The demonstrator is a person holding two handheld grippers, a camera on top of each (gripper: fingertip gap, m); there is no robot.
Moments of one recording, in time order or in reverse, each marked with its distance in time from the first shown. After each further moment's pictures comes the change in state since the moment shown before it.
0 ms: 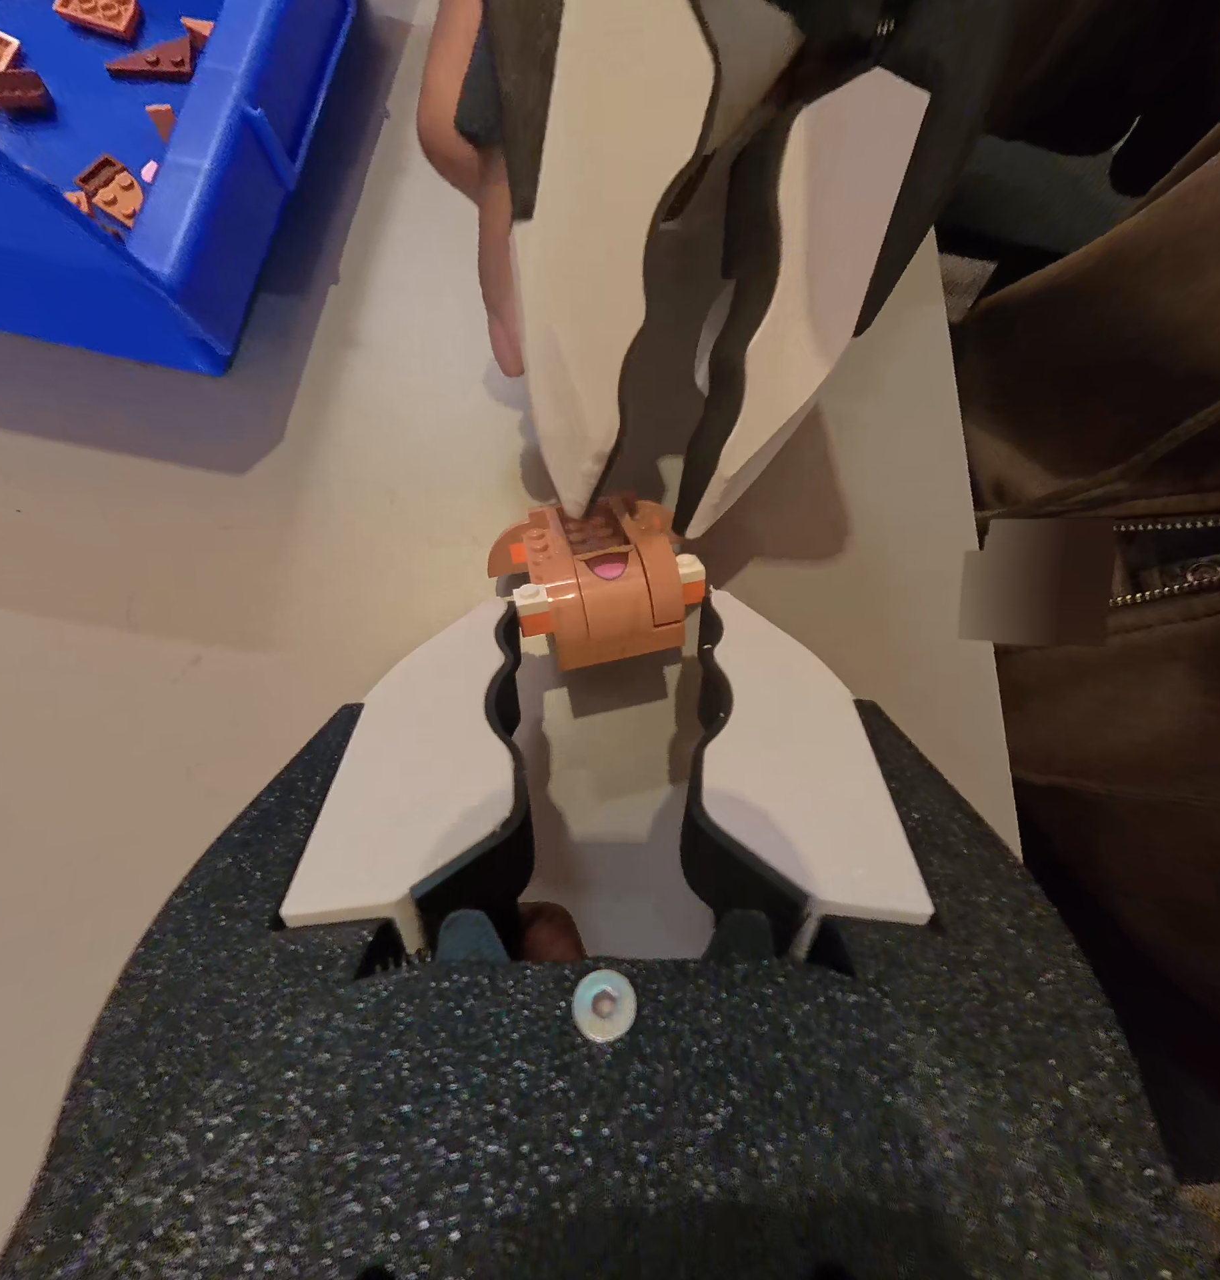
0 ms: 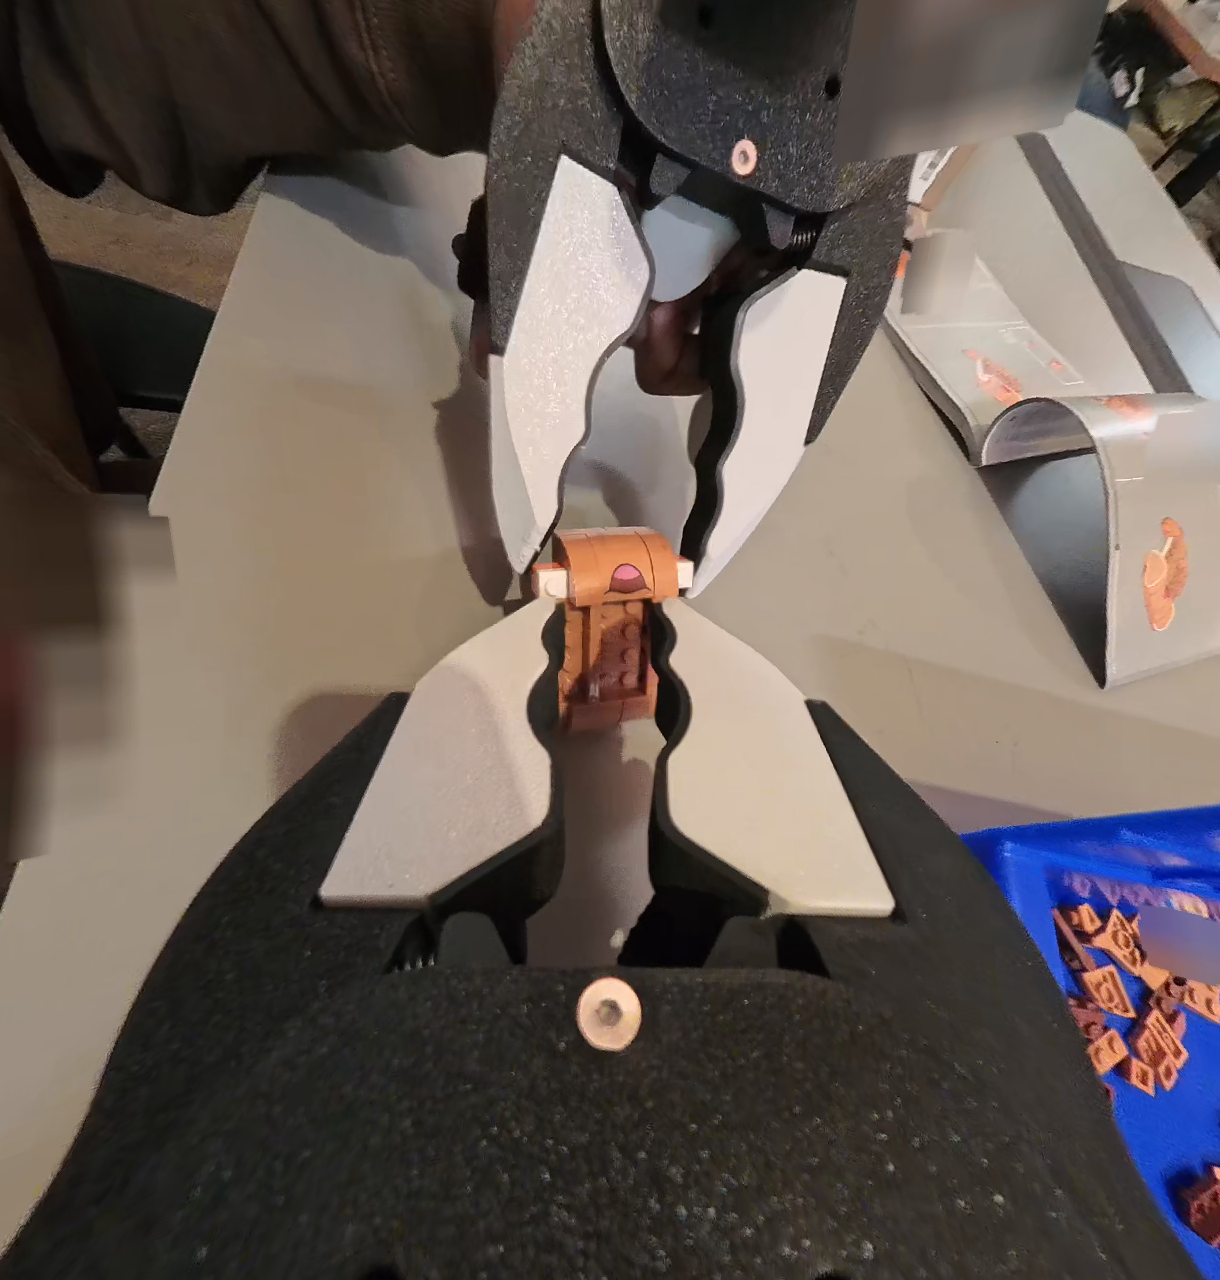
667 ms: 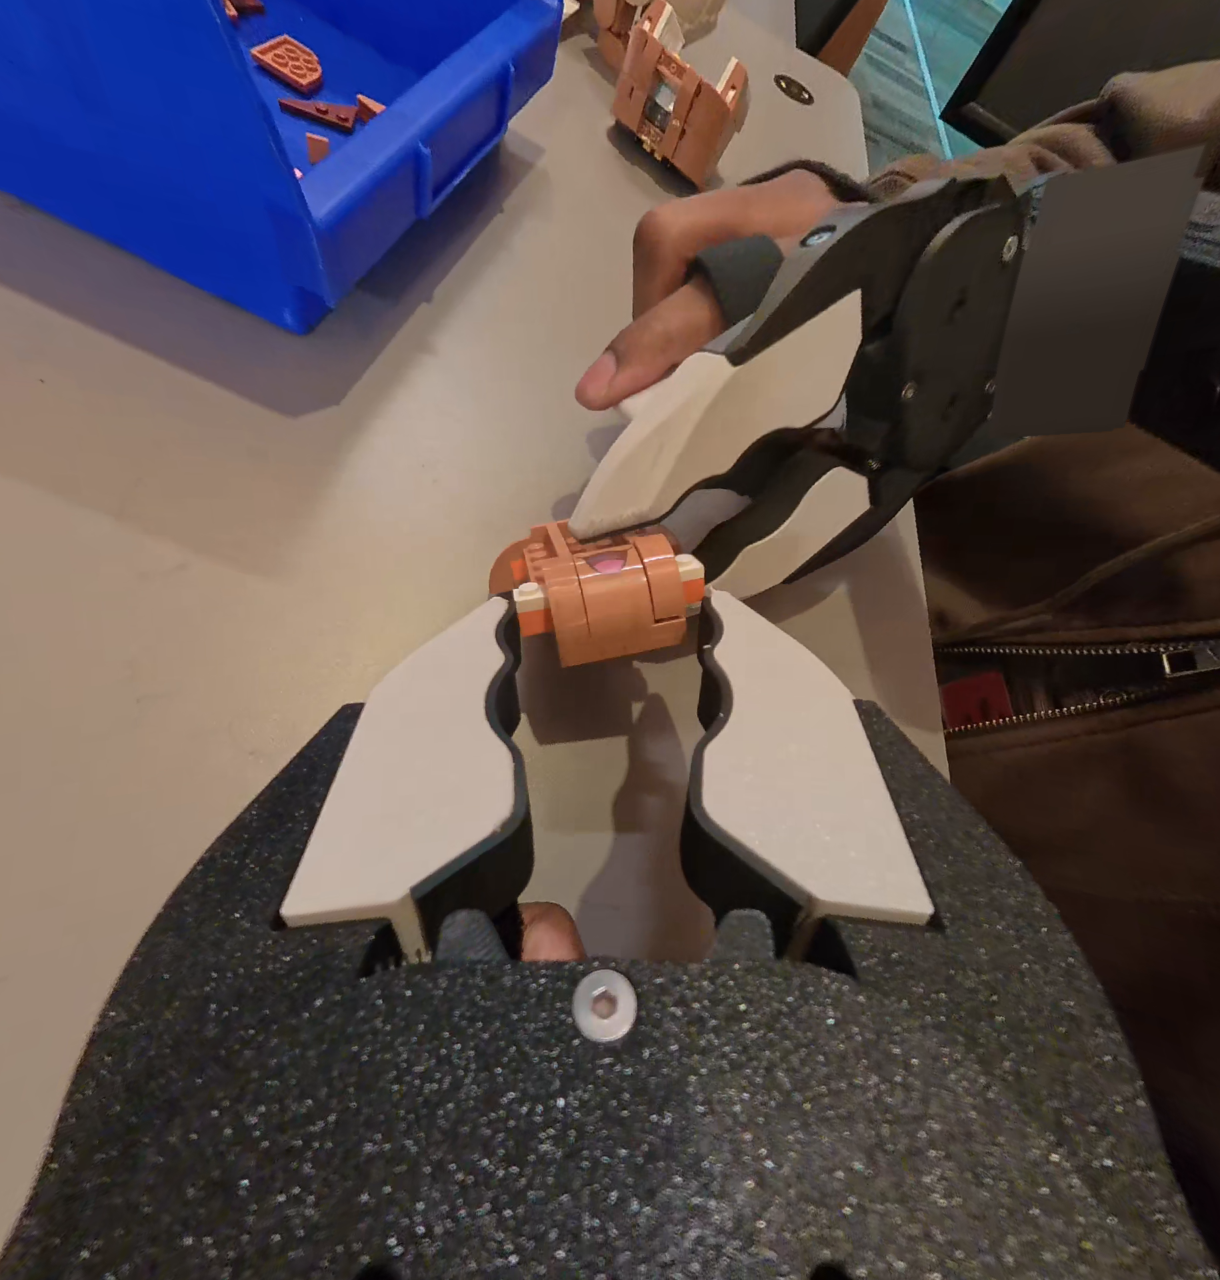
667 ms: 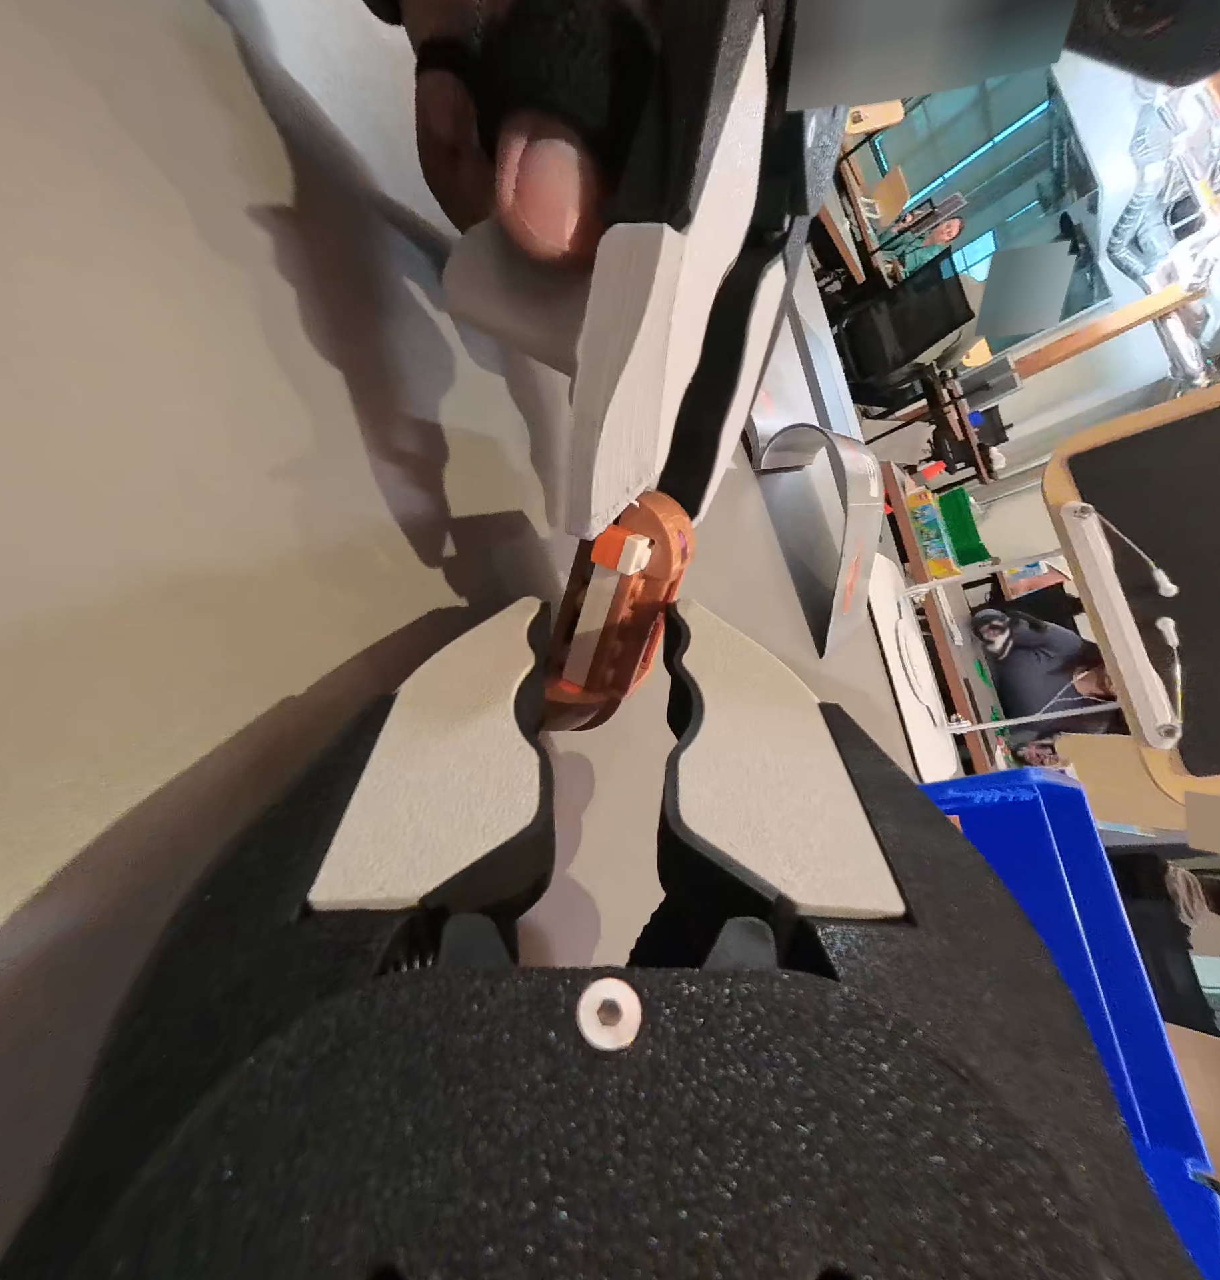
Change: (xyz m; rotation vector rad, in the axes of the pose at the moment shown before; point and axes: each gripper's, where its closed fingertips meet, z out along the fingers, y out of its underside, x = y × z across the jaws) left arm -0.009 0.002 -0.008 0.246 0.013 -0.247; right arm 0.011 0.015 0.024 -0.125 0.489 -0.359
